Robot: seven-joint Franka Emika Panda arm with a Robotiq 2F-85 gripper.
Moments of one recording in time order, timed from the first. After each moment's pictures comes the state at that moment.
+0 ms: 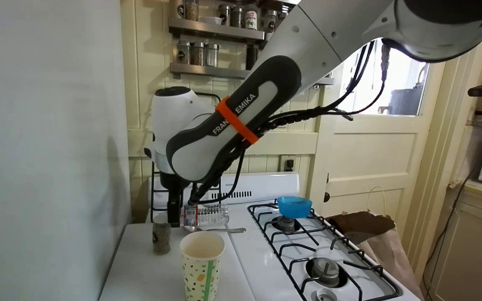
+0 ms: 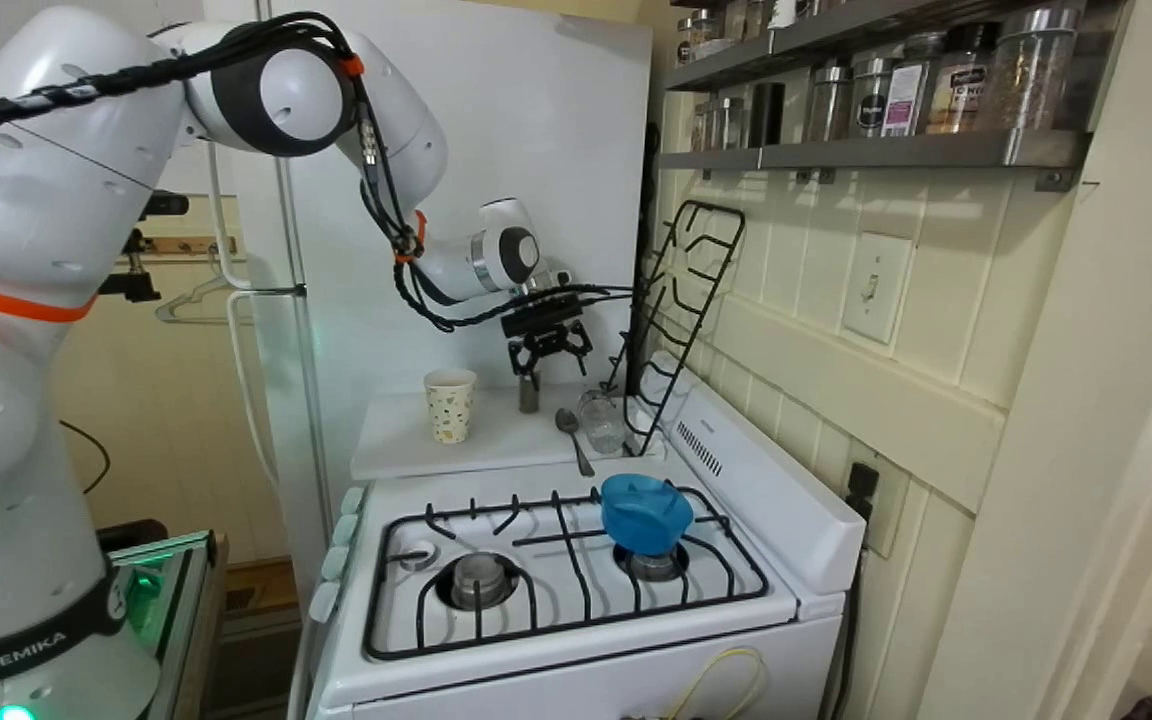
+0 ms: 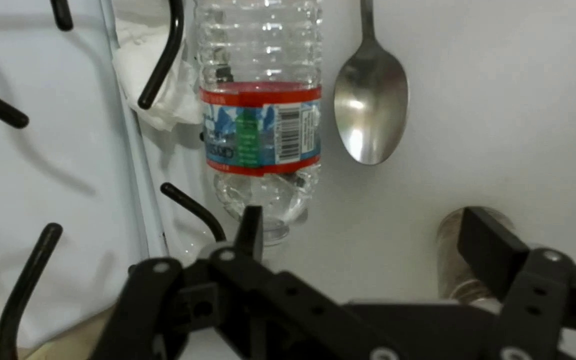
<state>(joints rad) 0.33 0.54 0.18 -1.77 -0.57 2.49 -0.36</state>
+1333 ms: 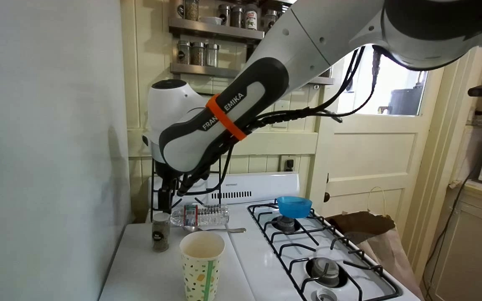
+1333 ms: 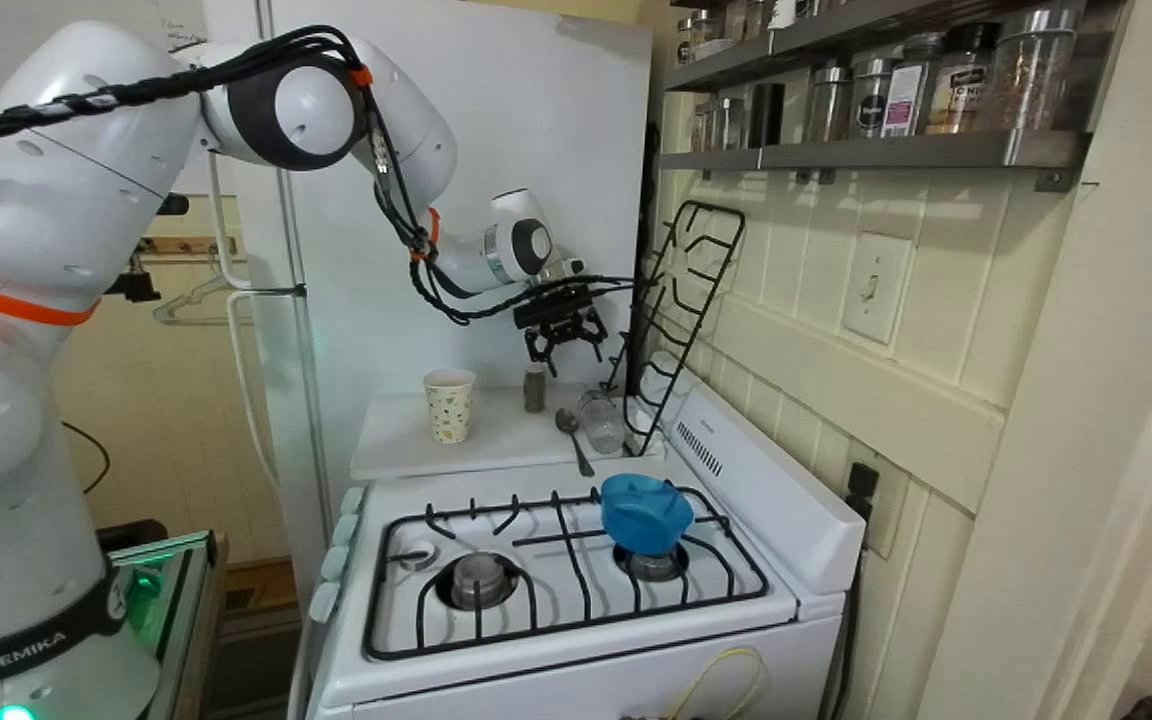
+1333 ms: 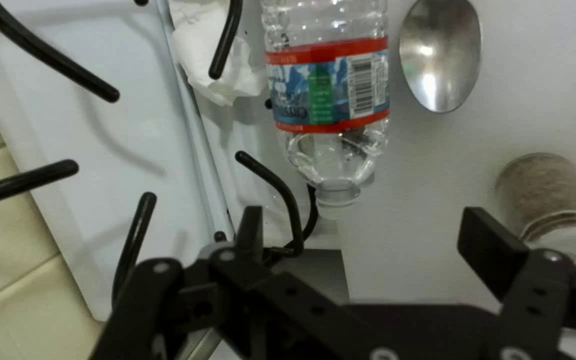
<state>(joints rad) 0.35 0.59 0.15 -1.65 -0.56 2.49 -0.28</state>
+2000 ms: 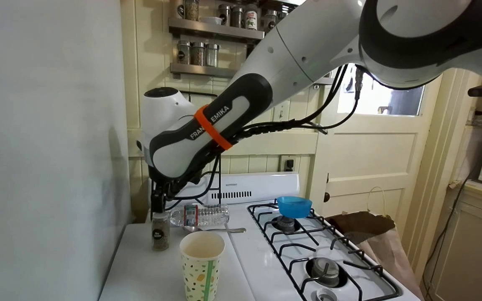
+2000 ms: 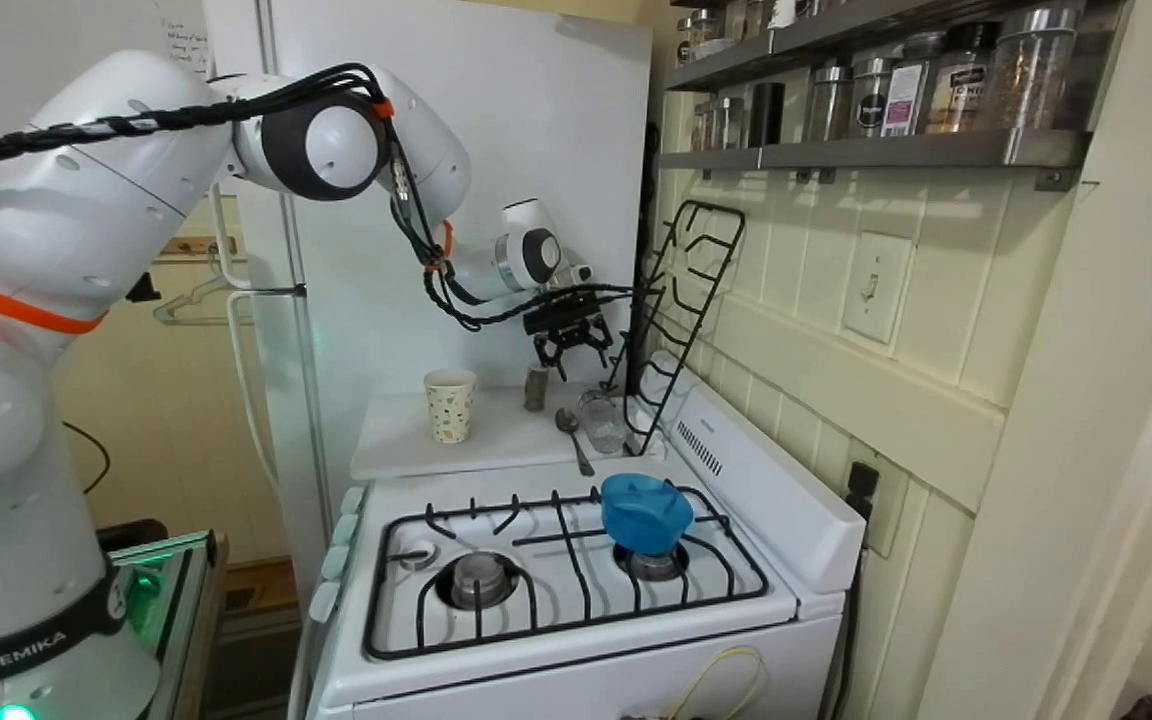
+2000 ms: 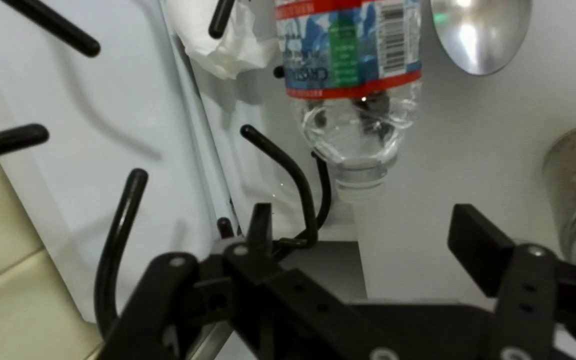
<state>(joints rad) 0.36 0.69 0.15 -1.52 -0.56 2.46 -0.29</state>
